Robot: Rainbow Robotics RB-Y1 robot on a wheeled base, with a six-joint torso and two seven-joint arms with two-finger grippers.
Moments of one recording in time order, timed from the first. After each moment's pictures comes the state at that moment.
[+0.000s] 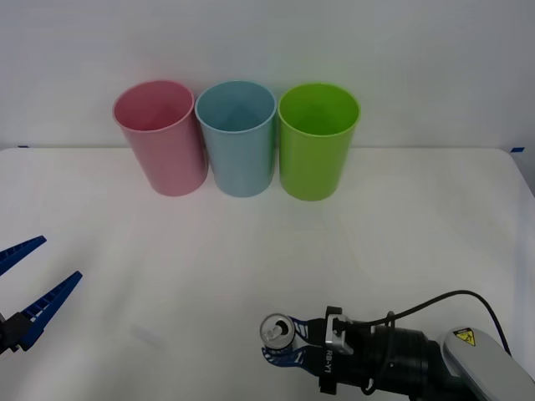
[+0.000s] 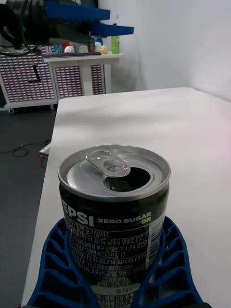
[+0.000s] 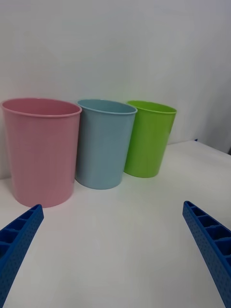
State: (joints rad) right arm 0.07 -0.37 0.32 -1.52 1.25 -1.06 0.36; left arm 0.35 0.40 0.52 -1.66 -0.96 -1.22 0.00
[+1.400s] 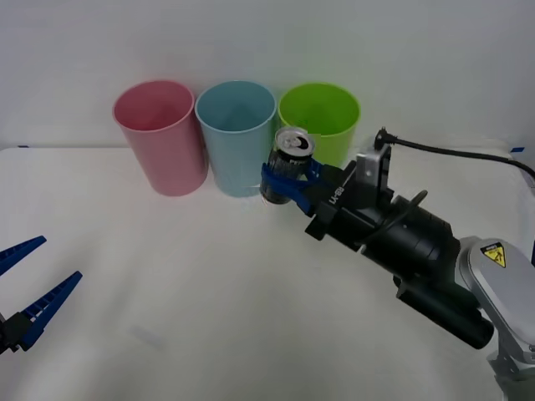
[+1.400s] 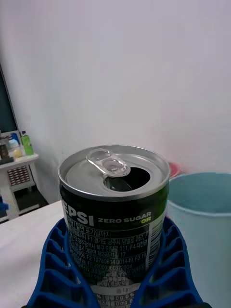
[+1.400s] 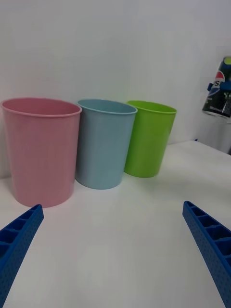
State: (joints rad) right arm -0.12 -0.37 0.24 -1.91 1.25 -0.57 -0.24; left arm 0.35 0.40 0.52 -1.66 -0.96 -1.22 0.00
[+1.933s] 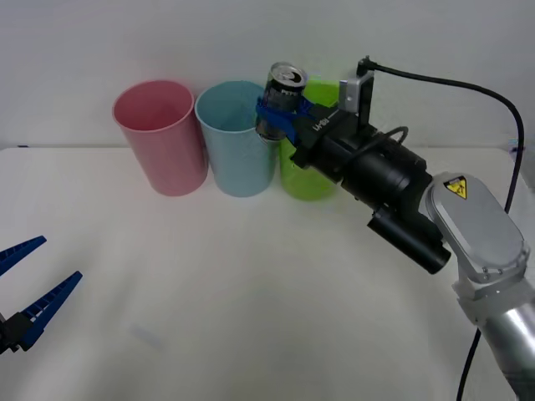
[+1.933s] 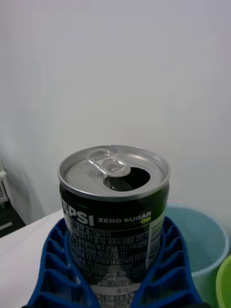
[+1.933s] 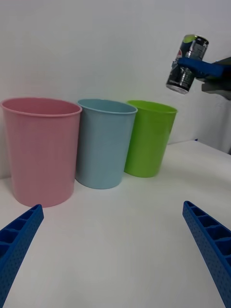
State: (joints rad) right arm -0.42 -0.32 0.24 -1.66 1.31 -0.45 -0.34; left arm 0.35 0.40 0.52 -1.66 -0.96 -1.22 0.00
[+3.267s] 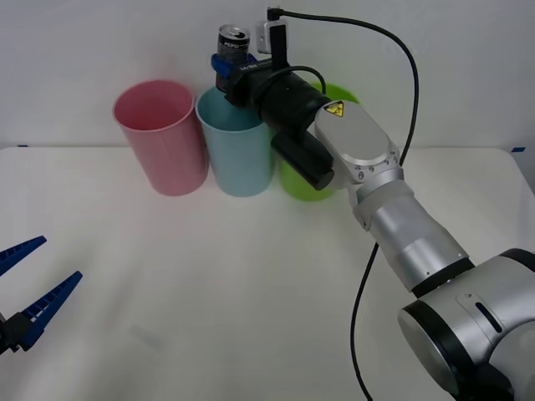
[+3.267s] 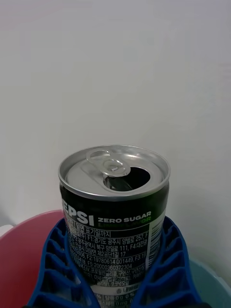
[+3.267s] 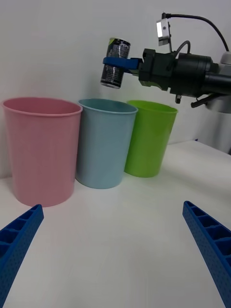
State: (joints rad) right arm -0.93 -0.06 0.21 -0.96 1.41 -0.22 -0.29; left arm 0.35 0.40 0.52 -1.66 -0.96 -1.22 0.00
